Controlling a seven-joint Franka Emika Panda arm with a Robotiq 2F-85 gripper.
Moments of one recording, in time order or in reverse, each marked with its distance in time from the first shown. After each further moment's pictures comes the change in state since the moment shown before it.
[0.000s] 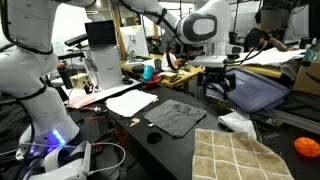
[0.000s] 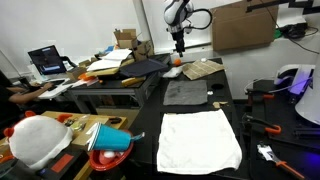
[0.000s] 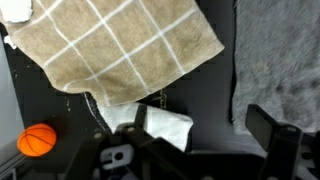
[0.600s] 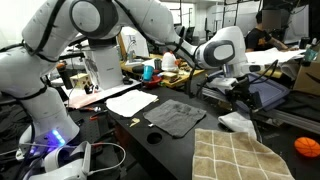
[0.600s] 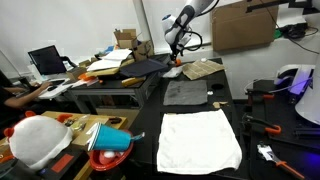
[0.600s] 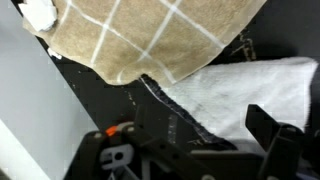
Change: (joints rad) arm 0.042 0.364 -0.094 0.379 -0.134 0.159 0.505
